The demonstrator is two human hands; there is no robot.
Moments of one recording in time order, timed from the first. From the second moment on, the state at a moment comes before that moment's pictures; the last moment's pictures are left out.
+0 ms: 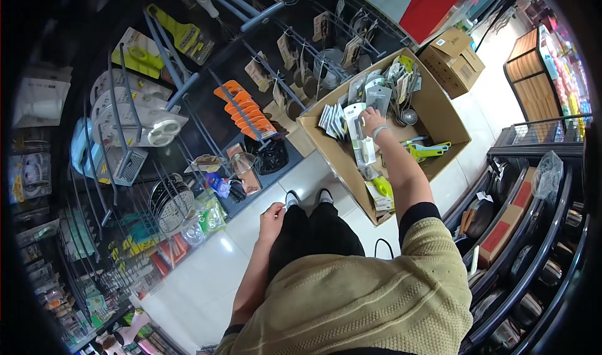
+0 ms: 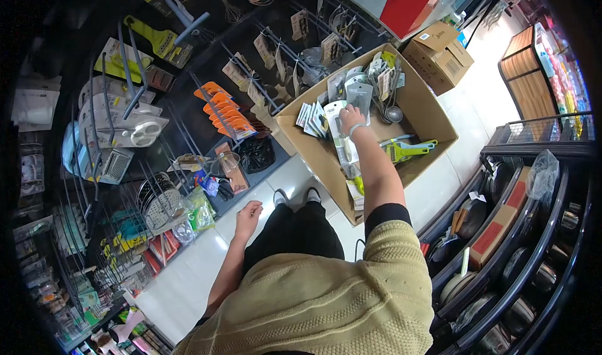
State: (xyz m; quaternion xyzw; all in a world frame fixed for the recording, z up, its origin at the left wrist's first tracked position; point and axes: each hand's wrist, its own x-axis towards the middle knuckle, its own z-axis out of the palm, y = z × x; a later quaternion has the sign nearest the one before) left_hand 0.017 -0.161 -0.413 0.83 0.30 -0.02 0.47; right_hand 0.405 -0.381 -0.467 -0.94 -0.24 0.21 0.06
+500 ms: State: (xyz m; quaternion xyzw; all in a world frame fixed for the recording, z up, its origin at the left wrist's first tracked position) left_hand -0.014 -0.173 -0.400 0.83 0.34 -0.02 0.43; right_hand 0.444 -0.354 -0.498 -0.94 -0.31 0.12 -0.07
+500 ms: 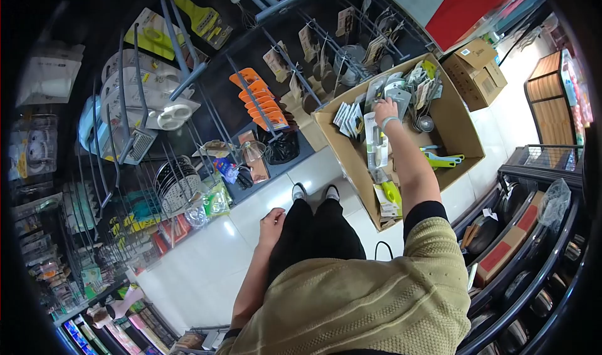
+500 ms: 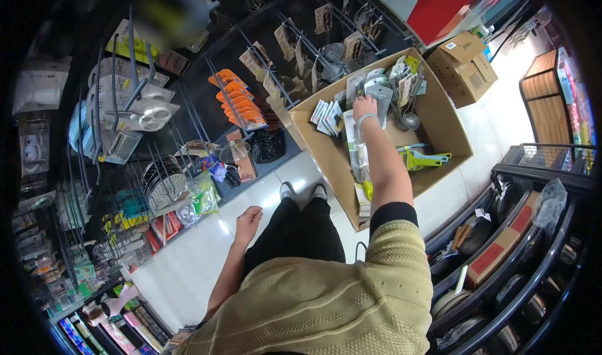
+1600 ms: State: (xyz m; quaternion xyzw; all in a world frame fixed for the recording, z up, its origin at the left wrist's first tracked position) left_hand -0.106 -0.027 -0.167 0.43 0.39 0.64 0.51; right_hand 0.055 -0.144 -0.101 -0.52 -0.68 0.19 0.48
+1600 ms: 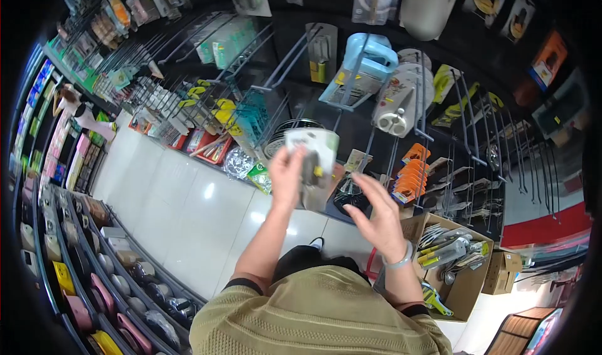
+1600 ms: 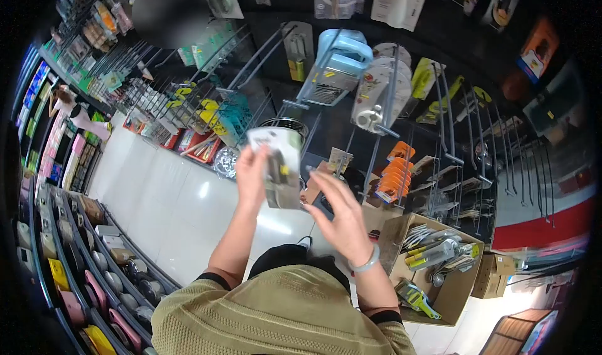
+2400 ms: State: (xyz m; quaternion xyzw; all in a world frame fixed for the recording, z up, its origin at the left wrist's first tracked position) left_hand -0.093 0.176 -0.155 0.45 0.36 0.67 0.47; right_hand 0.054 -0.161 -0.184 -0.63 -0.58 0.30 0.42
